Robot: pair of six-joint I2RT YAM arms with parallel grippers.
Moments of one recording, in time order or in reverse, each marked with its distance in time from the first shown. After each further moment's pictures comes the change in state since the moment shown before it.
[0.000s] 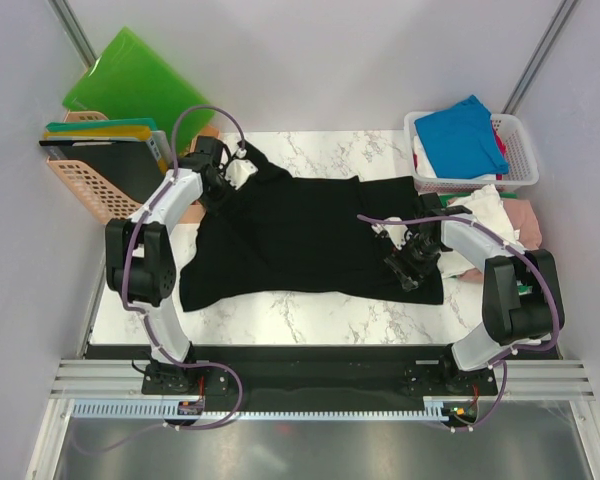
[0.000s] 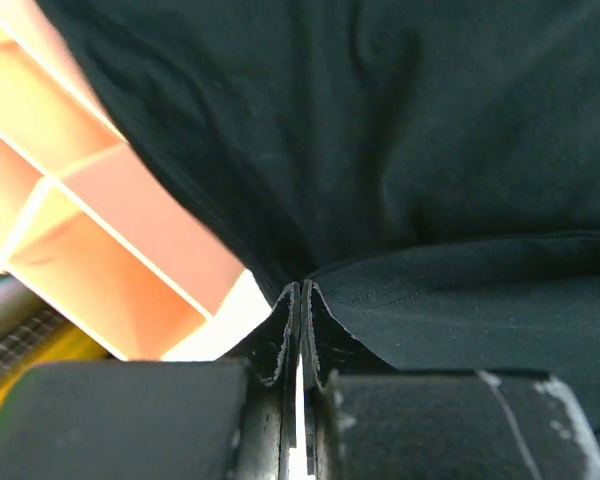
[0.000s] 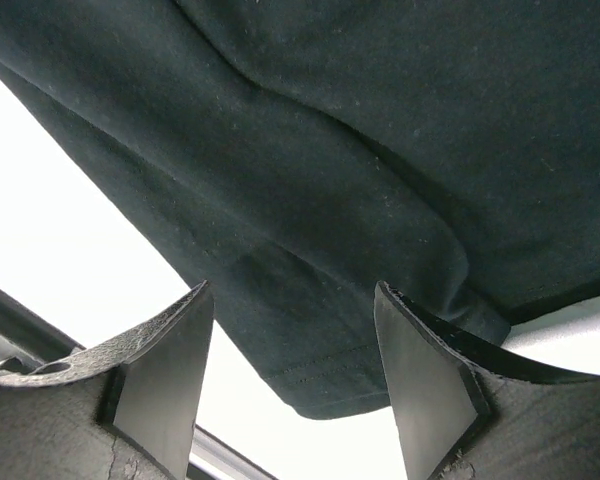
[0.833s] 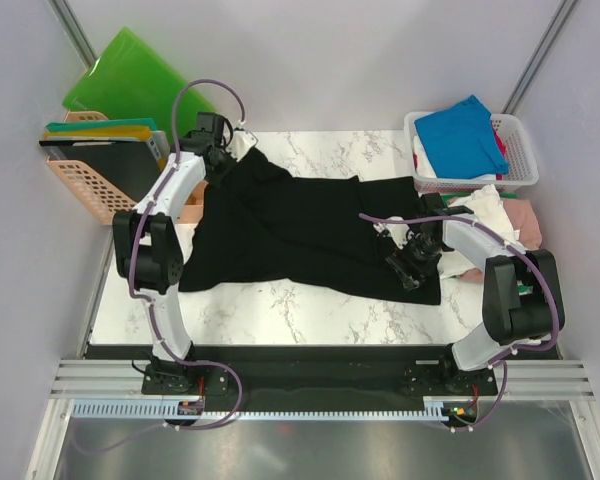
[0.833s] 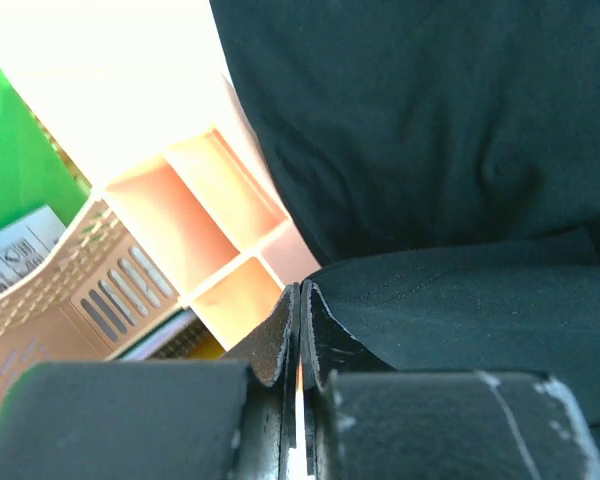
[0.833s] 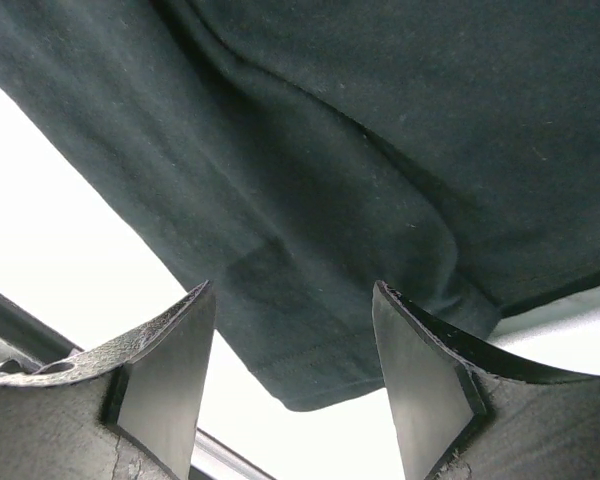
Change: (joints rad) left arm -0.005 0.104 0.238 0.055 -0.085 -0.003; right arm -0.014 0.000 -0.007 0.007 -0.002 0.000
